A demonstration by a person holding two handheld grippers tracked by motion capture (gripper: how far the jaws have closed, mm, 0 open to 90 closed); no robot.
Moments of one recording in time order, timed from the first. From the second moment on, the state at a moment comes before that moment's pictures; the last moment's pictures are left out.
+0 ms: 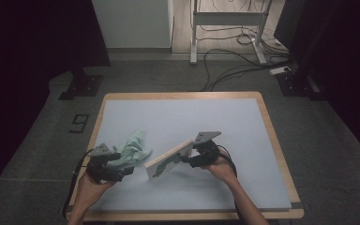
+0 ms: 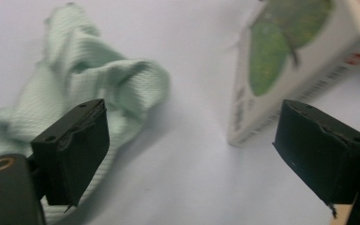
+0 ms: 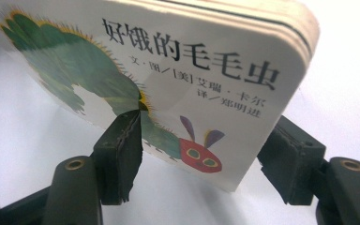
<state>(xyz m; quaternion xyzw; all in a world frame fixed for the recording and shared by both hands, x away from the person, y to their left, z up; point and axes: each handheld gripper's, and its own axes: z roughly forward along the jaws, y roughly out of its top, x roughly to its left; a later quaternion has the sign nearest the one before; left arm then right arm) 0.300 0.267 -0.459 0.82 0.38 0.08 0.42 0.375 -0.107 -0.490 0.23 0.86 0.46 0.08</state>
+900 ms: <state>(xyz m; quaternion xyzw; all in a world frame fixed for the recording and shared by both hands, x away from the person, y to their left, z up) 0.280 0.194 -0.489 0.87 0.30 0.12 0.37 0.375 -0.108 -0.492 0.23 0.85 0.46 0.07</state>
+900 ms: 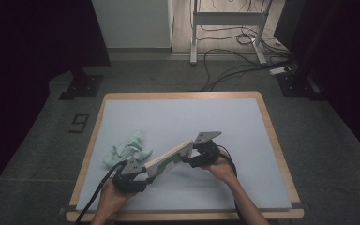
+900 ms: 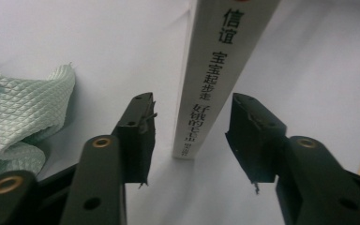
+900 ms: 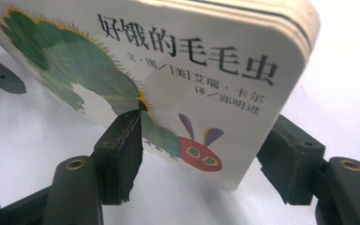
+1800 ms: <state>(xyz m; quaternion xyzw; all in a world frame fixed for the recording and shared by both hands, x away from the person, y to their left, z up) 0.323 0.190 -0.485 0.87 0.27 0.12 0.38 0.387 -0.116 -0.487 0.26 0.85 0.45 0.10</state>
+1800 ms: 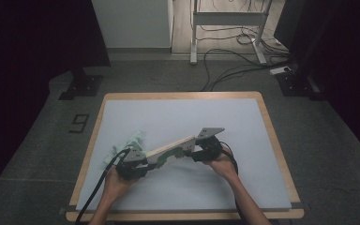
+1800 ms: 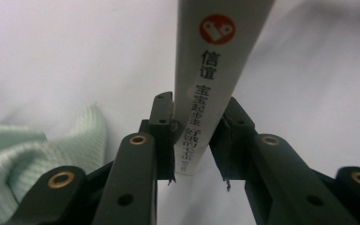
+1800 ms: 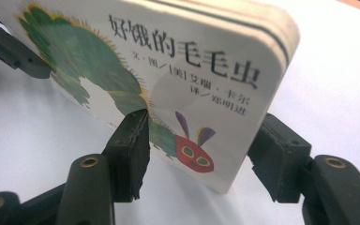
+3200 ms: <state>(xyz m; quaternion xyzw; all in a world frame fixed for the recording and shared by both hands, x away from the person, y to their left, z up) 0.290 0.173 -0.481 0.85 0.34 0.13 0.38 0.358 -0.157 -0.484 0.29 0.85 0.44 0.08</state>
